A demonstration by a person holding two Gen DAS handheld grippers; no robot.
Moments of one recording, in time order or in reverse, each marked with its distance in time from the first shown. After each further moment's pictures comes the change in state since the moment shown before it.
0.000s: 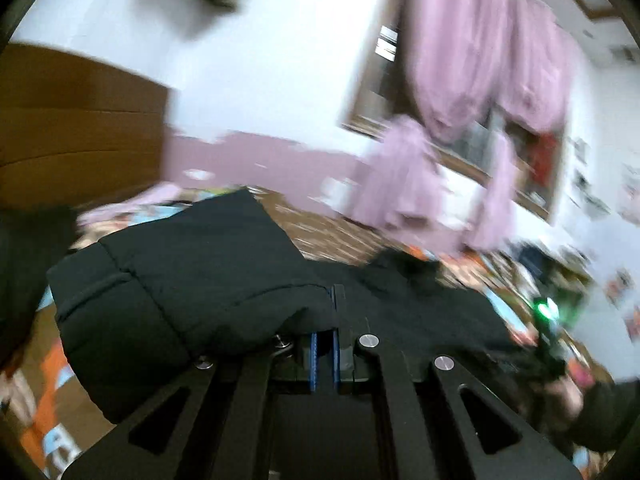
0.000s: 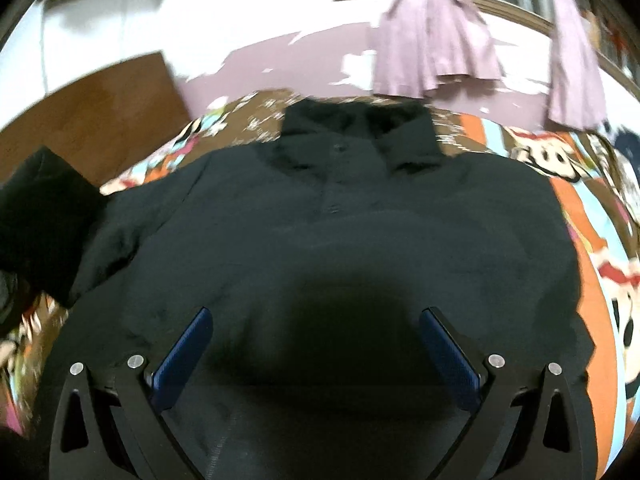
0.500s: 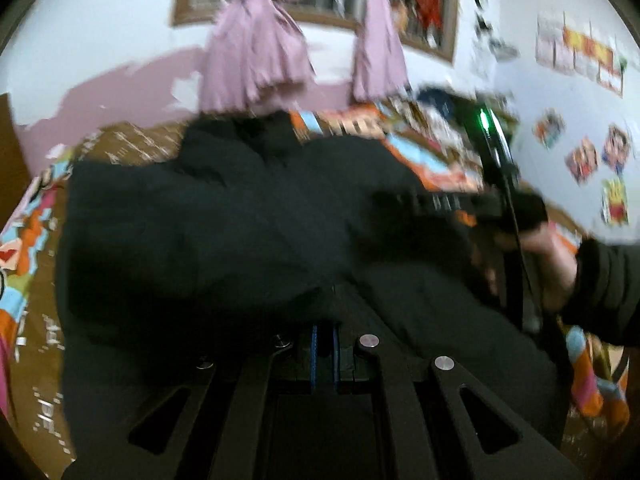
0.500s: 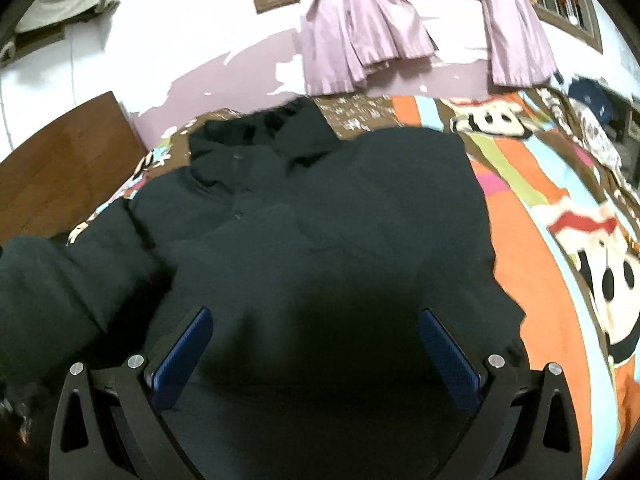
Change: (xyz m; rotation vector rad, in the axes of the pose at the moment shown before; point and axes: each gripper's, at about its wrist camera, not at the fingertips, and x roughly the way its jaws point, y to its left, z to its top) left arm 0.122 -0.168 -0.103 0.356 0.451 -0.253; right arm -0.014 -0.095 -0.026 0.152 0.020 -0.049
